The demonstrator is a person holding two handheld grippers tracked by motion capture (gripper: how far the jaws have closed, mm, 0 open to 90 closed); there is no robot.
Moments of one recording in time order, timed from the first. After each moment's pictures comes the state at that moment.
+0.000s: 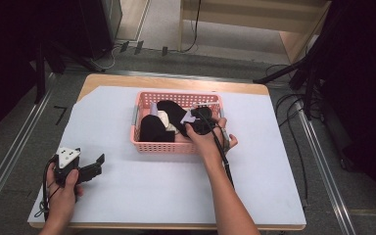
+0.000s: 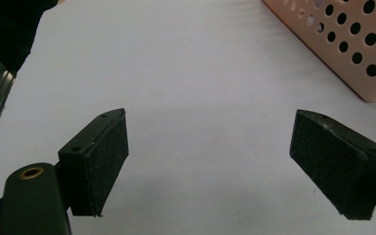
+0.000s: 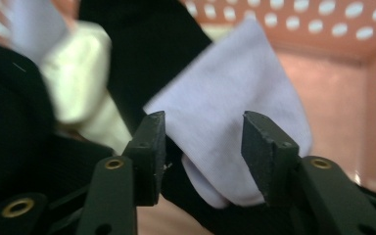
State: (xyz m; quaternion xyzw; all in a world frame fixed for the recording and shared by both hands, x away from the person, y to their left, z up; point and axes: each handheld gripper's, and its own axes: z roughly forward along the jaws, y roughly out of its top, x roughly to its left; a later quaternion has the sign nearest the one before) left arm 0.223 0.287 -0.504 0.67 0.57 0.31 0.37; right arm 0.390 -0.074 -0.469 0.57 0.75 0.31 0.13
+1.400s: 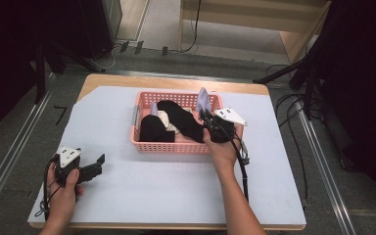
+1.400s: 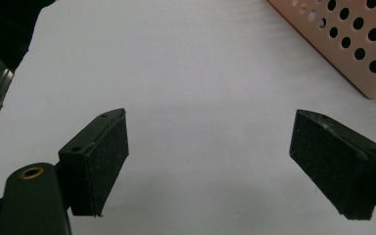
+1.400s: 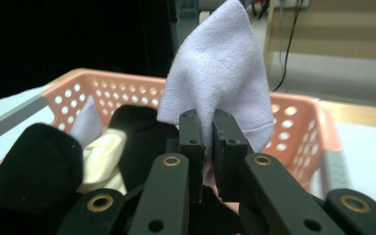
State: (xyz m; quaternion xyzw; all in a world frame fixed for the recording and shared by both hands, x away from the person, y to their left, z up) left arm 0.224 0.286 -0.505 0.67 0.57 0.31 0.36; right arm 0.344 -0.128 -0.452 0.47 0.66 0.52 0.27
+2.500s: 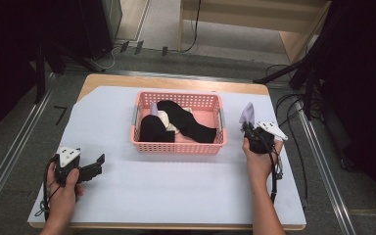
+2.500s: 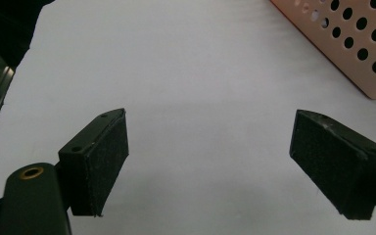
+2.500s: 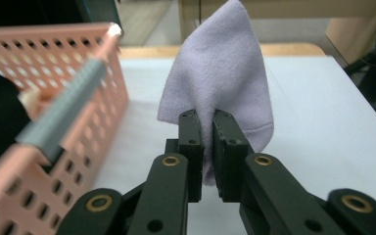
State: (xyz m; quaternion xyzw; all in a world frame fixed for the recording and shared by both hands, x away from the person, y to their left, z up) left arm 0.225 0.287 -0.505 0.67 0.57 0.31 0.36; right arm 0.337 -0.243 -0.496 0.58 0.61 0.44 0.31
